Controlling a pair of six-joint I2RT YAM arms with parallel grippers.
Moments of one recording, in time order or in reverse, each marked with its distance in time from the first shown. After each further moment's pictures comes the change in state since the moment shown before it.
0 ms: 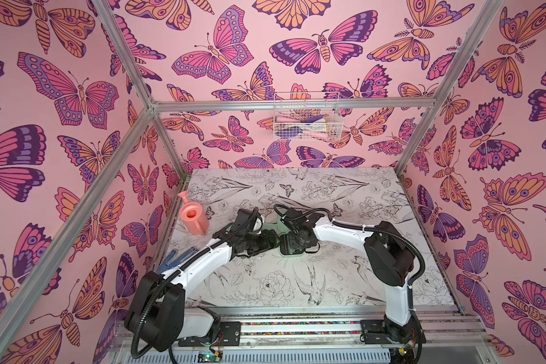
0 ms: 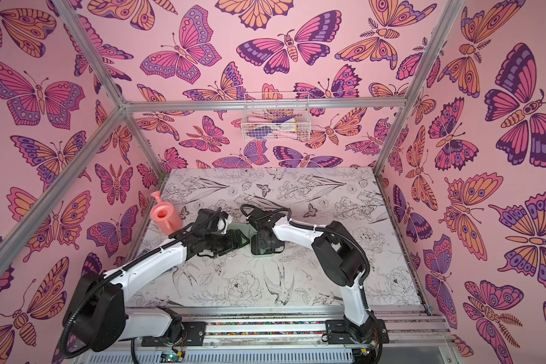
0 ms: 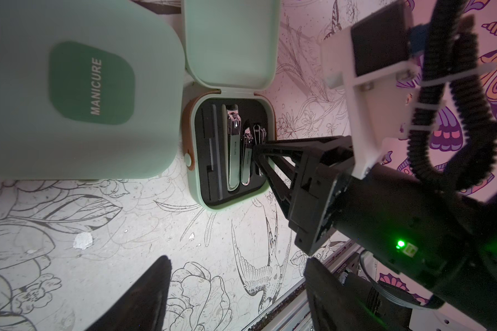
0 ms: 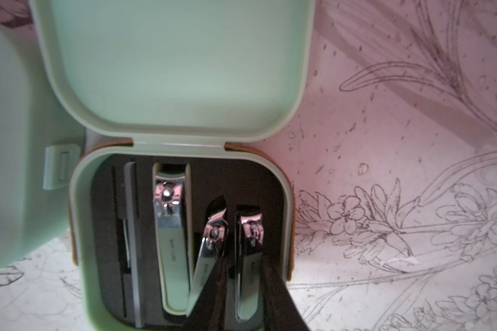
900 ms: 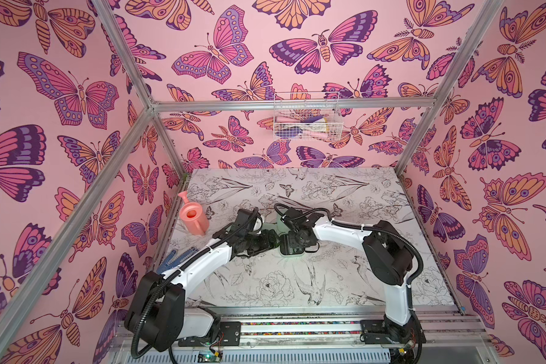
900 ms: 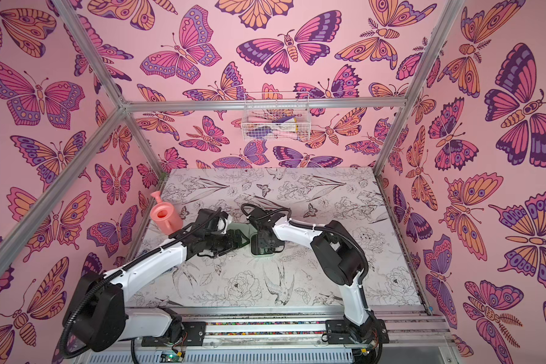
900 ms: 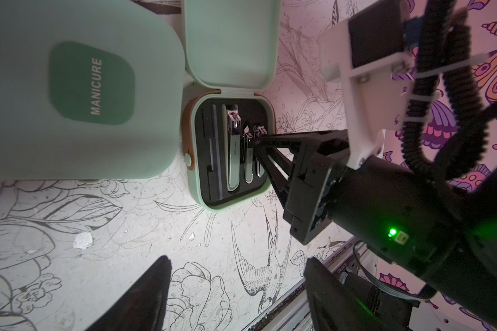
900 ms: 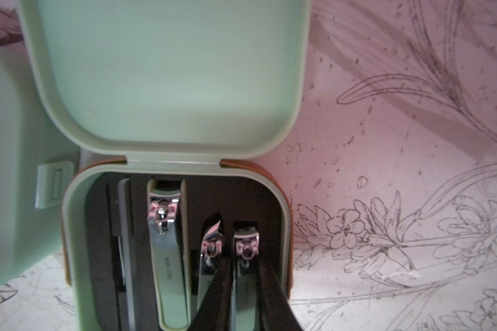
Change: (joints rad) left arm 0.000 0.000 0.000 0.000 0.000 0.000; right arm -0.007 0.024 0.000 0.024 0.011 0.002
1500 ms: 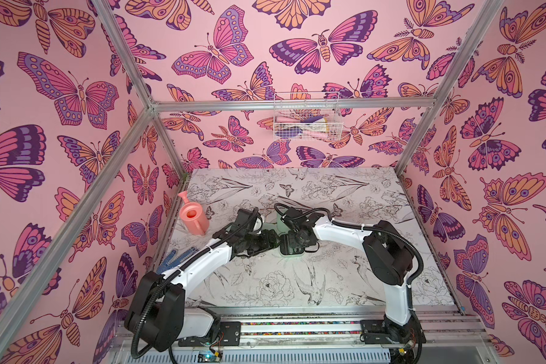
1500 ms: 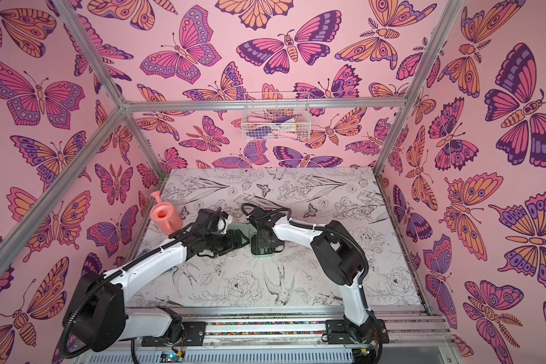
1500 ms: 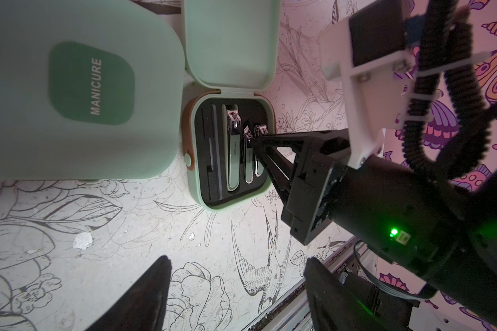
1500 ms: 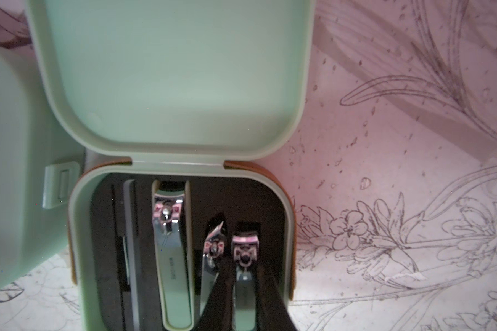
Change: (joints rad) left arm 0.000 0.000 0.000 0.000 0.000 0.000; right arm 0.000 0.000 0.000 0.010 -0.005 0.001
